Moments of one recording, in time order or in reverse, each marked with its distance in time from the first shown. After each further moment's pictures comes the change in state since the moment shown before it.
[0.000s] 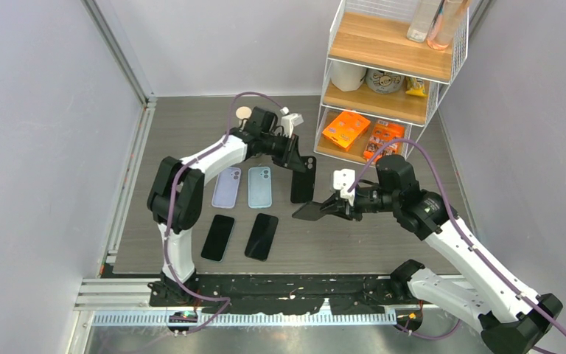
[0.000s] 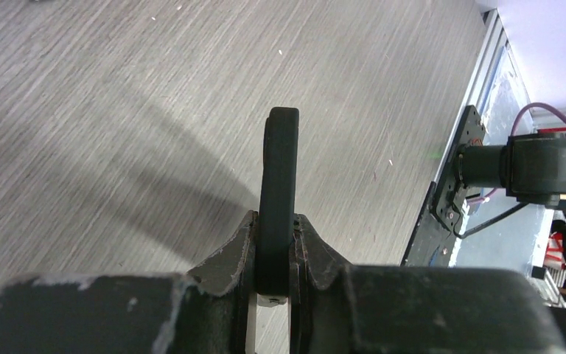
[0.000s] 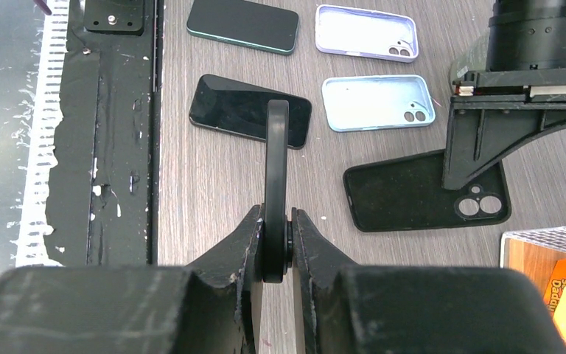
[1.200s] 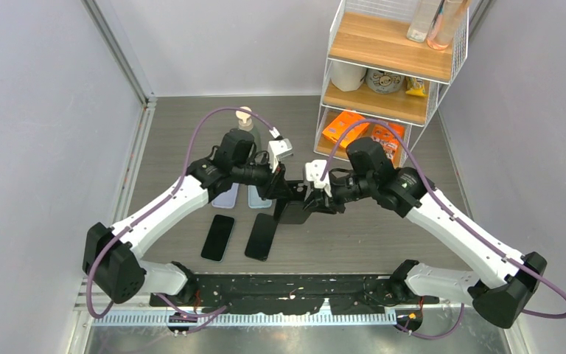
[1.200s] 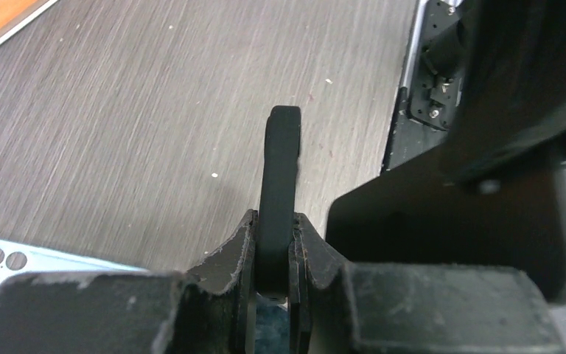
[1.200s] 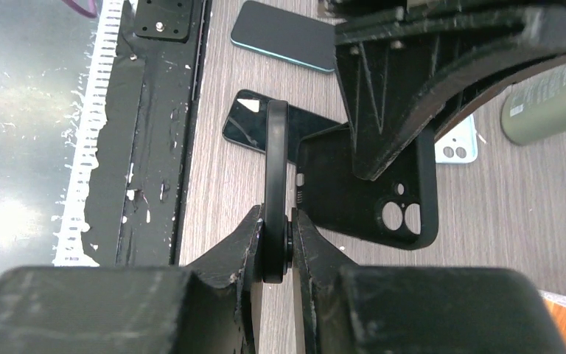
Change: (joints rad) left arm -0.139 -0.621 -0.357 -0.089 -0.078 0.282; right arm 0.140 0.264 0.239 -0.114 0.013 -0.021
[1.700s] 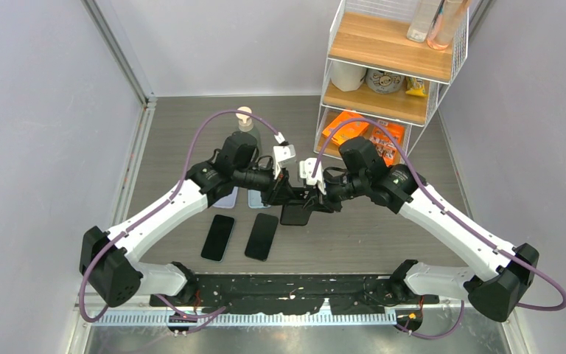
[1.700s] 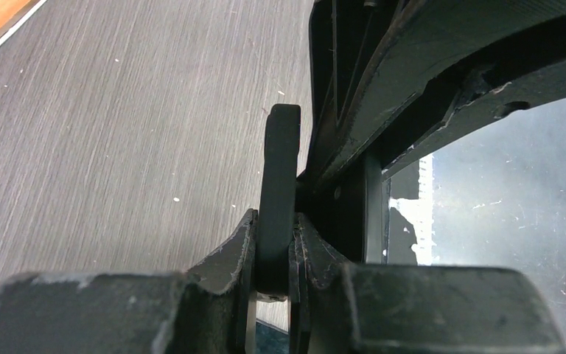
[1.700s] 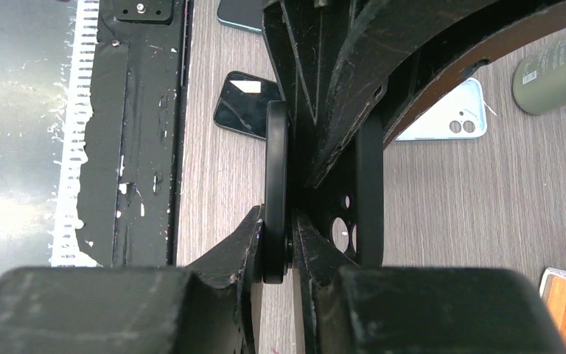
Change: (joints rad) left arm -0.044 -0.020 0.000 0.006 0.080 0.009; right arm 0.000 0.037 0.006 -0.006 0.049 0.020
